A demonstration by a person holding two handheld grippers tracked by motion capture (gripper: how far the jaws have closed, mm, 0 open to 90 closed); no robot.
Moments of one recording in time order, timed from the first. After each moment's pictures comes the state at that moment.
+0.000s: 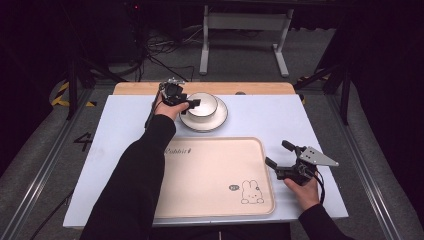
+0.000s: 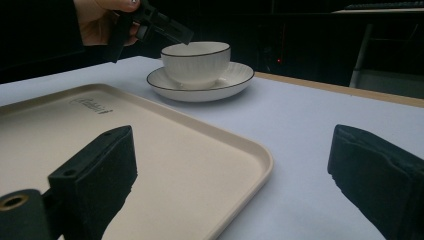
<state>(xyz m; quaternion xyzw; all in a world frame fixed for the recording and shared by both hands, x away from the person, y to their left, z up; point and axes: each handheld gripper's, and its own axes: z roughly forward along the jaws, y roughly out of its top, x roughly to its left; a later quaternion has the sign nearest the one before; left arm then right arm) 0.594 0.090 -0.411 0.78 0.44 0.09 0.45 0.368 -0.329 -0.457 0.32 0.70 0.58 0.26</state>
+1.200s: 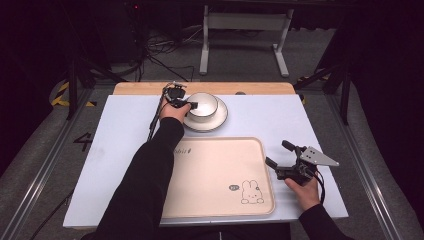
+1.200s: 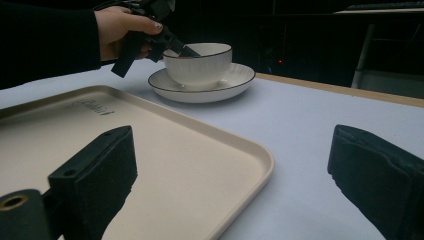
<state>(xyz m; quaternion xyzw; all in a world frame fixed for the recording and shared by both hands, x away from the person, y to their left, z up) 0.605 0.082 -0.433 0.77 0.49 0.08 0.41 0.368 -0.329 -0.457 0.32 0.70 0.59 0.26</state>
